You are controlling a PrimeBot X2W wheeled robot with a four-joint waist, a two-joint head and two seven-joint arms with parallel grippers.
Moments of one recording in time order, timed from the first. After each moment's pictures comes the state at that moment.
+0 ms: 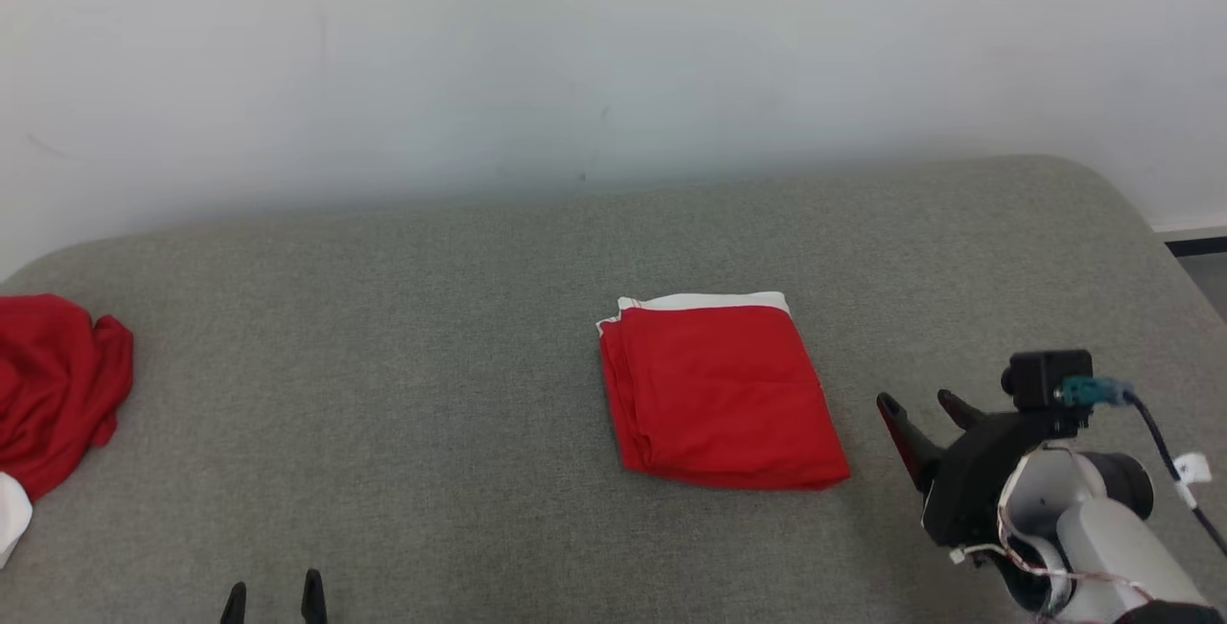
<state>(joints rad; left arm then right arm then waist) 0.12 0.05 0.09 0.24 -0.22 -0.13 -0.26 -0.34 -0.25 0.21 0.48 0.47 0.13 0.23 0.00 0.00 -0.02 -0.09</state>
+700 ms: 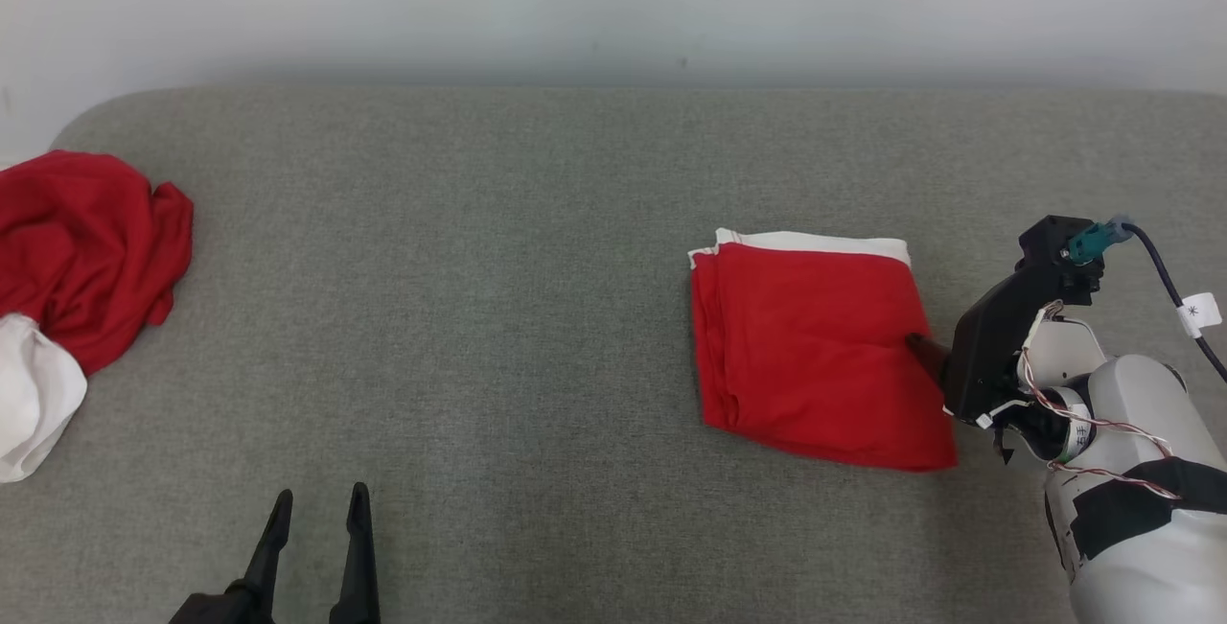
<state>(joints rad) 0.00 0.05 0.01 0.22 -0.22 -0.13 -0.26 -0.65 -0.17 -0.03 0.67 0.30 0.13 0.72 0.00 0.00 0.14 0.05</state>
